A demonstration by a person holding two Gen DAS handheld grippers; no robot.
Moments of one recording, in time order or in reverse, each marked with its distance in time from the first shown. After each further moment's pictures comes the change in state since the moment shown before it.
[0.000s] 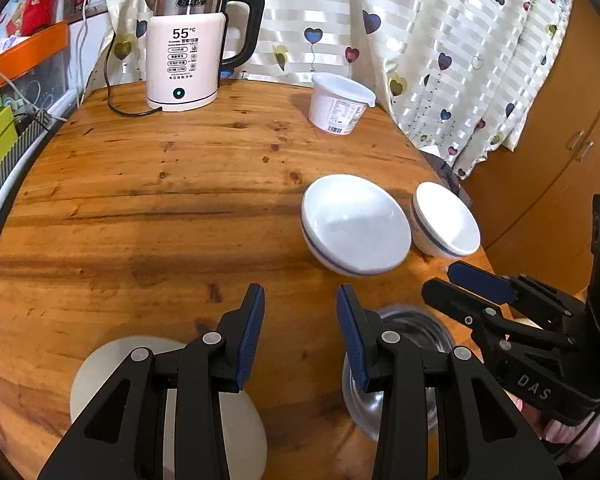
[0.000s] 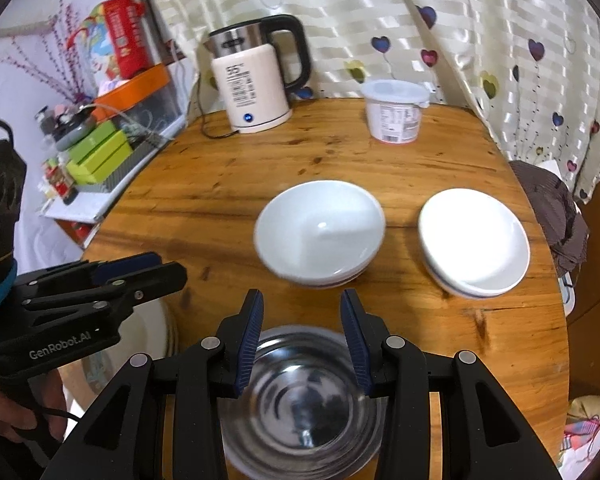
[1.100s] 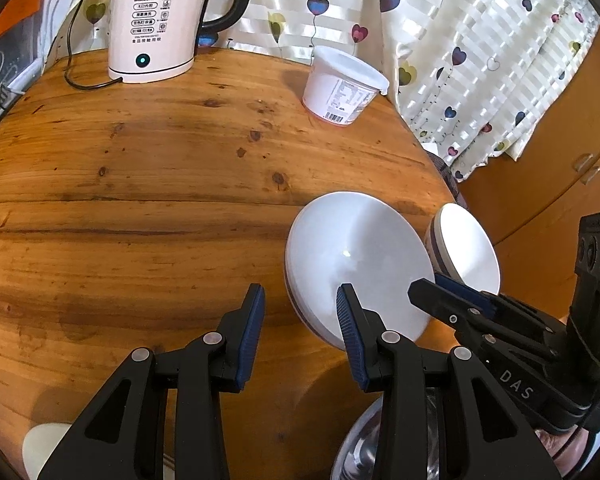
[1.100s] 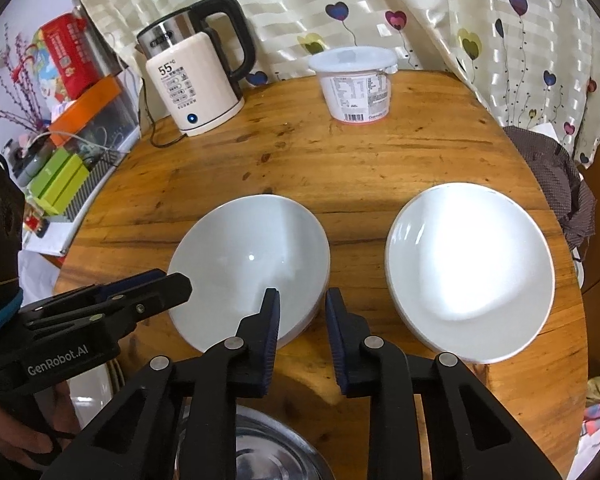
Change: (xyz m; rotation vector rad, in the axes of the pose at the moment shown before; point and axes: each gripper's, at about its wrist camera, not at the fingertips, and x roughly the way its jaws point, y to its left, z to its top) left arm 0.081 0.002 0.038 -0.068 0.082 -0.083; right arm 0.066 -0.045 0.030 0.112 0.068 -0.012
